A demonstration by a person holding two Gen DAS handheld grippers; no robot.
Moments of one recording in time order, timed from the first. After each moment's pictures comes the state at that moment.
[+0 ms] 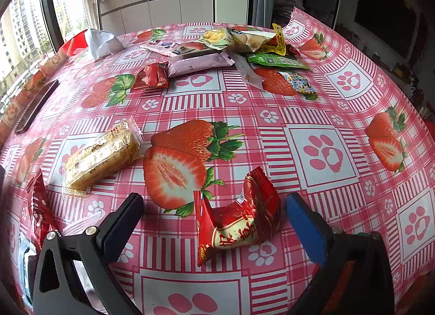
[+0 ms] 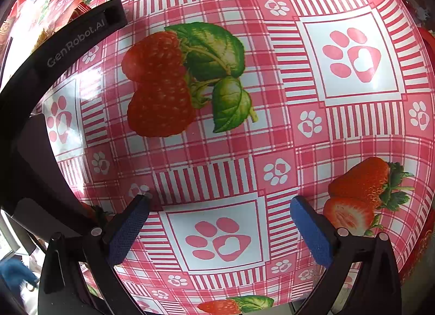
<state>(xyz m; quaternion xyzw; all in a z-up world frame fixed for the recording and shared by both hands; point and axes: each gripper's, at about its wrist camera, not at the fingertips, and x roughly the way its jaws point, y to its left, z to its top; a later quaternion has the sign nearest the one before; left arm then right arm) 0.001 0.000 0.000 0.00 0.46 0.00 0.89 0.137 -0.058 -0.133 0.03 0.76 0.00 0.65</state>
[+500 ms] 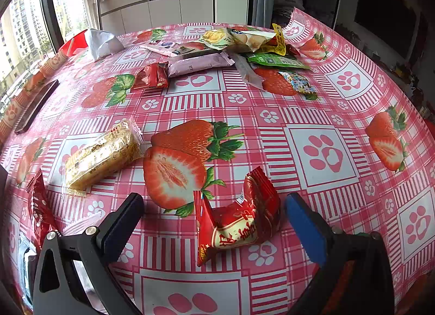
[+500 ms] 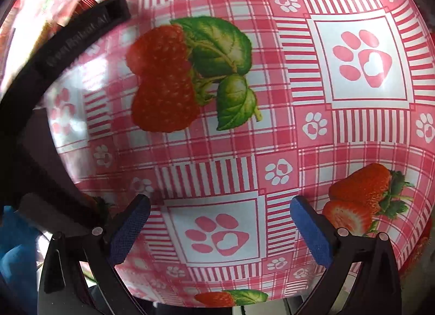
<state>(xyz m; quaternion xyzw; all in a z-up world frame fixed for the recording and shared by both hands) 0.001 0.000 0.000 0.00 0.46 0.00 0.89 0.141 -0.060 -0.130 0.03 0.78 0.03 0.62</state>
